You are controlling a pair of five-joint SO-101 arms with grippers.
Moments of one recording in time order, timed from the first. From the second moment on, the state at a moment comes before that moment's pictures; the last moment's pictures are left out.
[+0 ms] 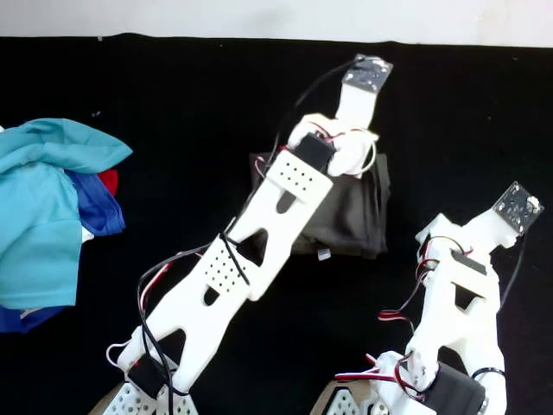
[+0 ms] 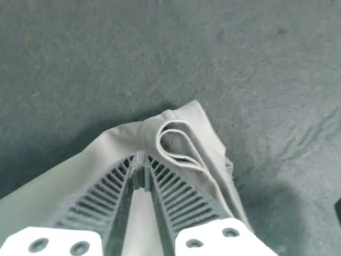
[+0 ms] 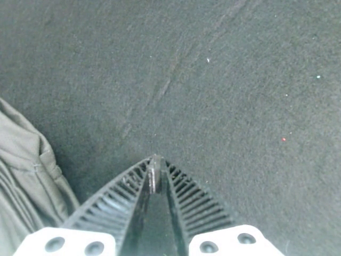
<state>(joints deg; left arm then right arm) 30.8 72.7 -90.5 68.5 -7.3 21.5 -22.0 62.5 17.4 -18.9</state>
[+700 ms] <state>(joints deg) 38.7 78.4 -91.8 51.6 -11.6 21.5 -22.0 62.5 17.4 -18.9</state>
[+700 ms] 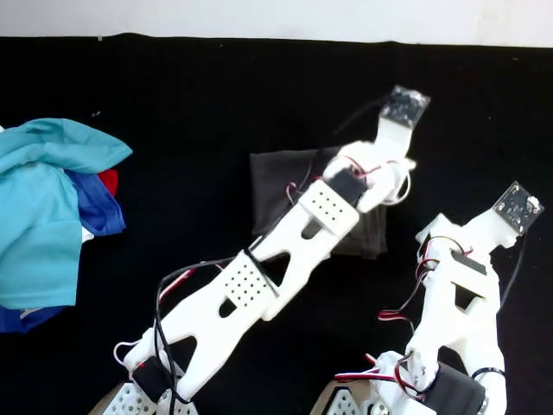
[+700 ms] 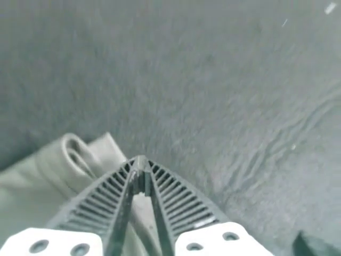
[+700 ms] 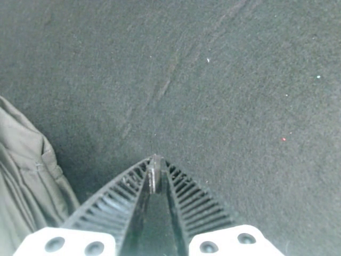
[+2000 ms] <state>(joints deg) 38.7 45.2 -43.1 90.6 -5.6 20.7 -22.0 62.5 17.4 -18.9</state>
